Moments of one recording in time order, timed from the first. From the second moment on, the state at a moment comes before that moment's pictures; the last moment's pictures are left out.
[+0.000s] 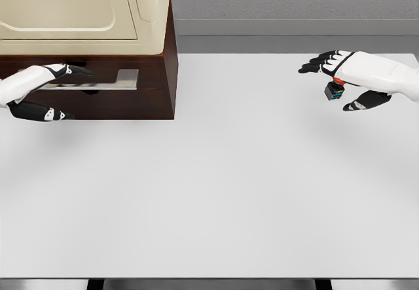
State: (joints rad) left arm -0.50 1.03 -0.63 -1.40 0.16 -0.60 -0.26; right arm -0.66 -0.94 0.60 -1.43 0.20 -0.61 0.42
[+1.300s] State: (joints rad) left arm -0.50 1.03 -0.64 -1.40 0.14 -0.61 -0.26; right arm -0.66 -0.94 0.60 -1.42 0.20 -0.61 0.42
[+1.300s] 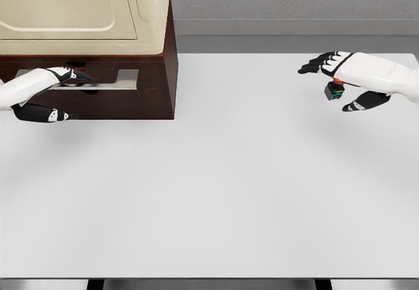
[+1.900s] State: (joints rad) left arm -0.48 1.03 -0.63 -1.41 0.17 -0.61 -0.26; right arm -0.68 -0.93 0.60 -1.38 0.20 -0.61 0.45
